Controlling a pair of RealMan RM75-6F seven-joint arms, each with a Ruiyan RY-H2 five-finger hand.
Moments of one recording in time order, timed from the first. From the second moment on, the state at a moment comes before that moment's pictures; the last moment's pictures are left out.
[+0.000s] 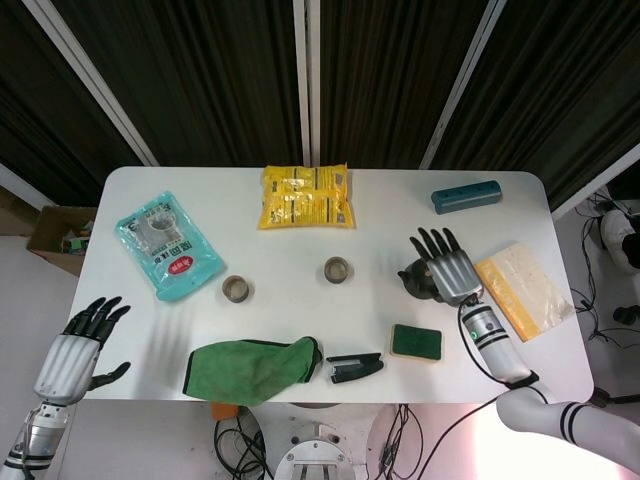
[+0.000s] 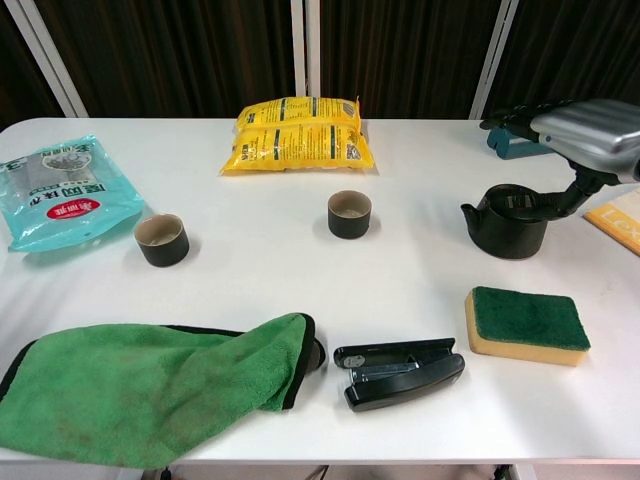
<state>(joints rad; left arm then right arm) -0.06 -1.29 0.07 -1.44 1.69 1.57 0.01 0.59 -1.48 0.17 -1.37 -1.26 0.97 -0.44</state>
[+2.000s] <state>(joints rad) -0.05 -1.30 0.06 -1.42 1.65 1.53 0.00 0.80 -1.22 0.14 -1.51 -0.96 0.66 -0.31</state>
